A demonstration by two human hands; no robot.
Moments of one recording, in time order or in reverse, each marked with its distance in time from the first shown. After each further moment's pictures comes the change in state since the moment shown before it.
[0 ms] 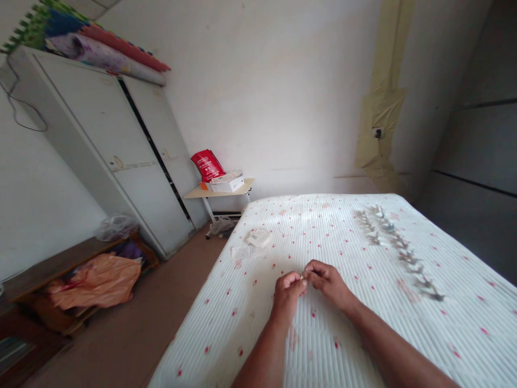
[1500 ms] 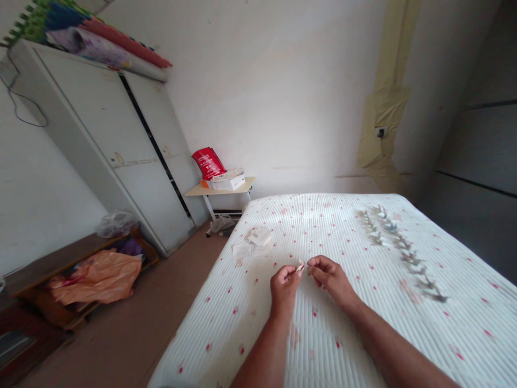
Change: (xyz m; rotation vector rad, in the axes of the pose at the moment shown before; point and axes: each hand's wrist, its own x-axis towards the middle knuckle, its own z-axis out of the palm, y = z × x) left_hand 0.009 -0.006 0.000 -0.092 0.270 0.049; right_hand 0.004 0.001 0.001 0.148 0.210 0.166
